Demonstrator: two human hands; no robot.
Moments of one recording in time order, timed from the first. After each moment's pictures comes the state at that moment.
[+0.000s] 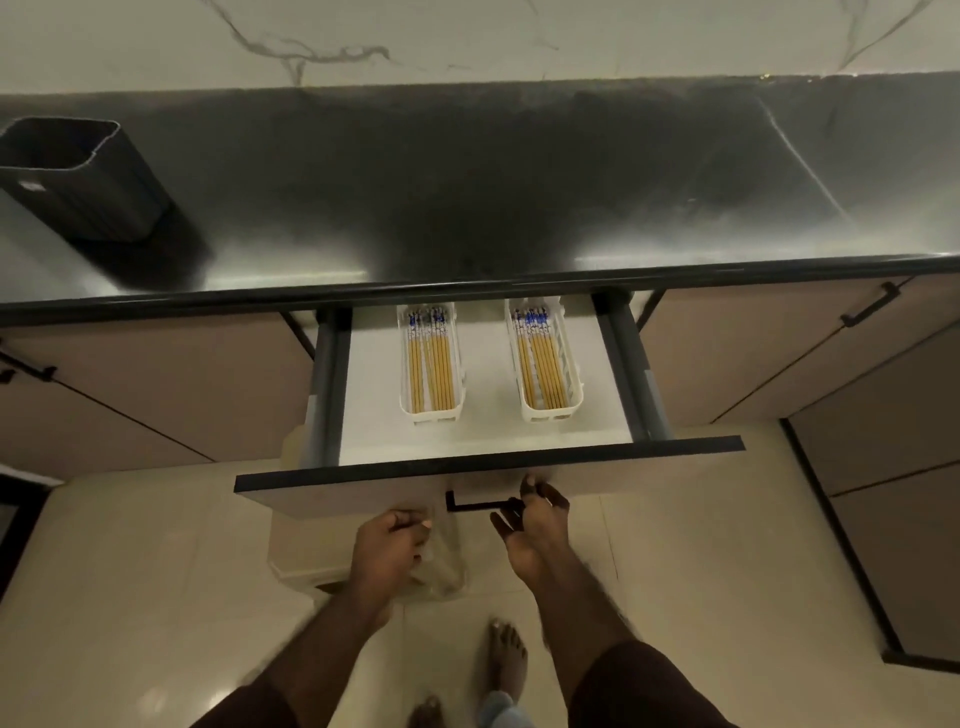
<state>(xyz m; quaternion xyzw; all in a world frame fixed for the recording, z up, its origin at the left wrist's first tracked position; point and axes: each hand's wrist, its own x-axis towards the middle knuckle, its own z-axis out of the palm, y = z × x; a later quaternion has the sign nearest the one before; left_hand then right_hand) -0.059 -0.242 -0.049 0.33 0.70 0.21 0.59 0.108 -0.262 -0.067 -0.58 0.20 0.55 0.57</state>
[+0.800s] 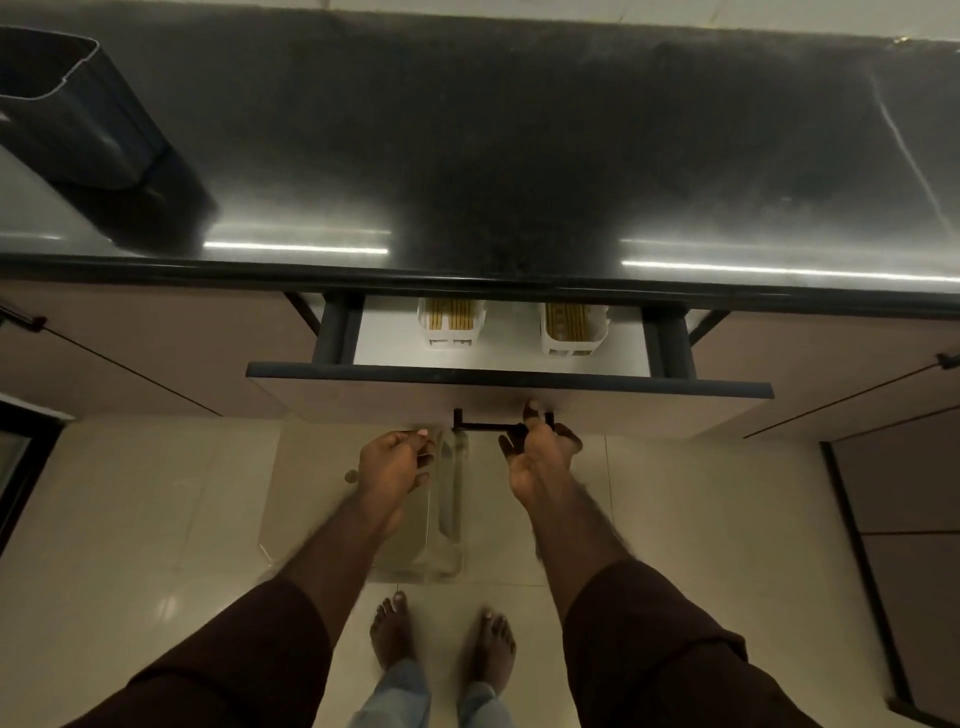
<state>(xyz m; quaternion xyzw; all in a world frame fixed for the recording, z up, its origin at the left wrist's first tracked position) -0.020 -0.124 -0.061 0.25 0.71 0.29 0.59 0.138 -0.127 -0.080 -0.60 0.19 0.53 0.57</state>
